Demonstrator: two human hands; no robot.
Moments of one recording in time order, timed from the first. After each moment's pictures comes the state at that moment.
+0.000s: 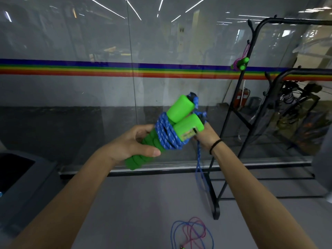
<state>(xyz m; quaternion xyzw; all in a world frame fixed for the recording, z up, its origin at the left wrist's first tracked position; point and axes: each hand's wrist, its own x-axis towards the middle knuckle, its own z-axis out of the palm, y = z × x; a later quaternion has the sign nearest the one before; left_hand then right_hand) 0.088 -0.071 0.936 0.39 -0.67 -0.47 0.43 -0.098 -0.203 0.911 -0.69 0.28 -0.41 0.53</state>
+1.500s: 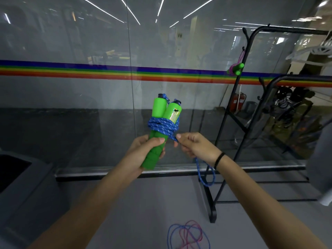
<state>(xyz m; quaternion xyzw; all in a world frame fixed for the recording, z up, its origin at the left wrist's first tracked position) 0.047 -0.075 0.902 0.43 -0.39 -0.52 0.63 -0.112 -0.168 0.909 -0.77 0.30 -0.24 0.51</state>
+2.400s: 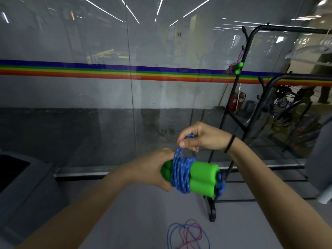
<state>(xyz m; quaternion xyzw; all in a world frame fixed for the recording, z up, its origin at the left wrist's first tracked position) 0.045 -0.075 0.899 0.46 -0.81 -0.28 0.22 -0.126 -0.171 0.958 -0.87 0.22 -0.09 0.43</state>
